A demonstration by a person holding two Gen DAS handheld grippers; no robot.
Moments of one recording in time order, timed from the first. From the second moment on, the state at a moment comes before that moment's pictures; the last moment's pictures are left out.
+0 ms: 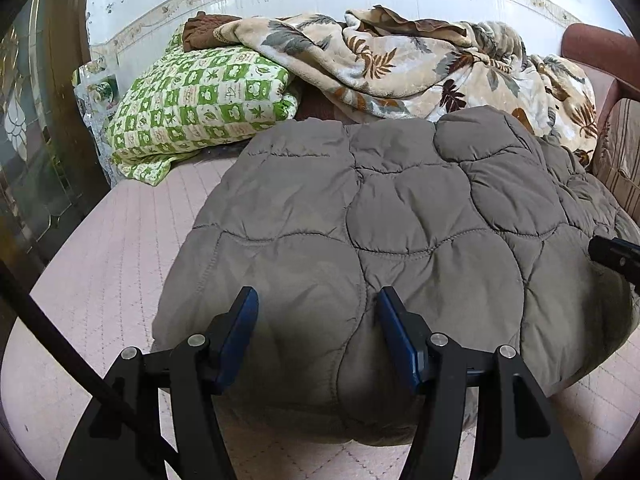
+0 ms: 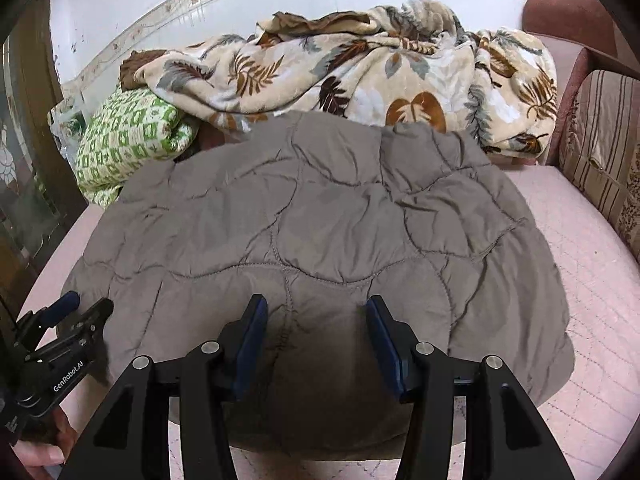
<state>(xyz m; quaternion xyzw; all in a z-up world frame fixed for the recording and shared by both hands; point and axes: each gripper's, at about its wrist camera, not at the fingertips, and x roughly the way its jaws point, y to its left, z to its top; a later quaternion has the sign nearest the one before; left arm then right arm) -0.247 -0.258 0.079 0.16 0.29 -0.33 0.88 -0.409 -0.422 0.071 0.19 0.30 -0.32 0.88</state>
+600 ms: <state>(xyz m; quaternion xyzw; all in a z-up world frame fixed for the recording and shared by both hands) -0.231 -0.242 0.084 0.15 0.29 -0.31 0.89 -0.413 -0.429 0.068 0.20 0.31 -0.34 0.87</state>
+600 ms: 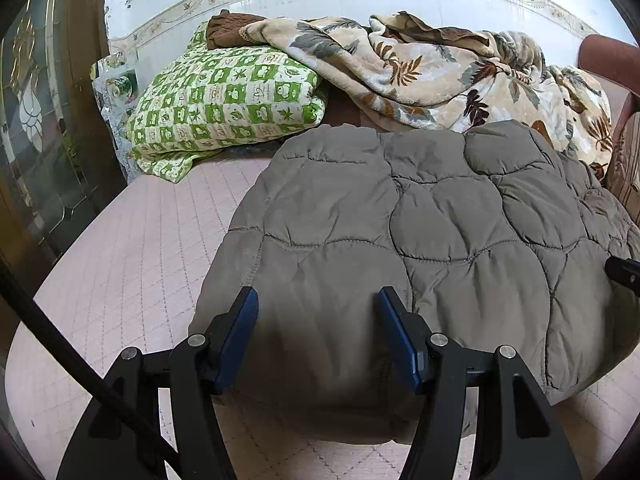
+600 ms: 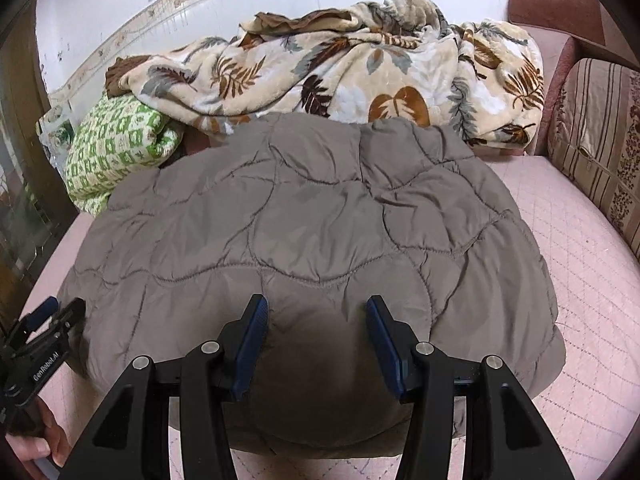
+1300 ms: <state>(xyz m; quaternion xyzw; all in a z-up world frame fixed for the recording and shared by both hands) -0.225 -0.245 0.077 0.16 0.31 -0.31 0.89 -0.403 -0.433 0.049 0.20 0.34 -0.33 0.86</state>
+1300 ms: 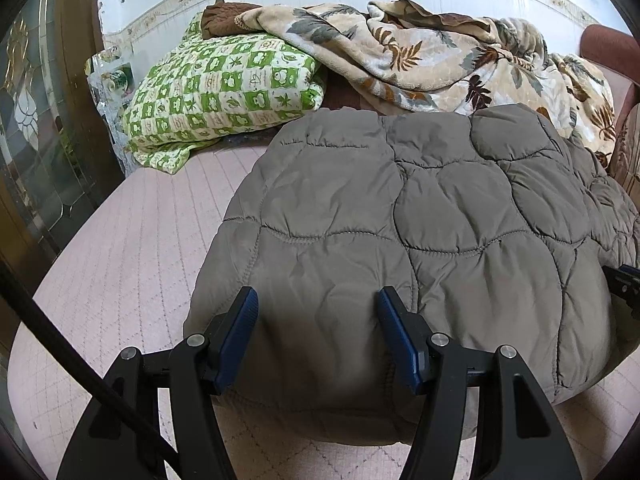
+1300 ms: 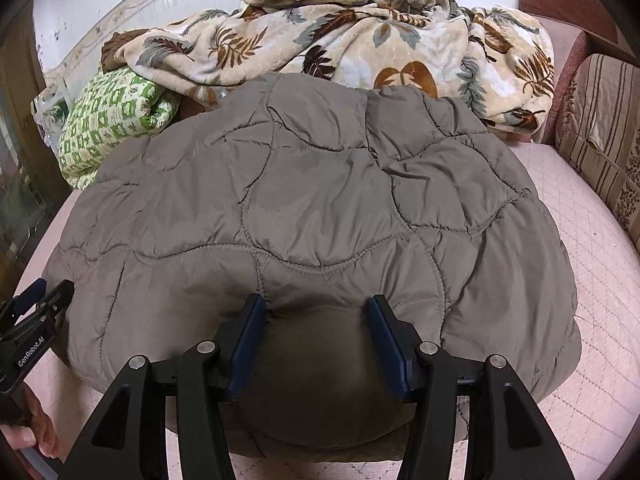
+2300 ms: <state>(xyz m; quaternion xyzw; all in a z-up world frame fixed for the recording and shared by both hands) -0.232 -0.252 0.071 0.21 0.27 -0.29 0.90 -0.569 -0.427 0.108 0.23 0.29 -0.36 0.86</state>
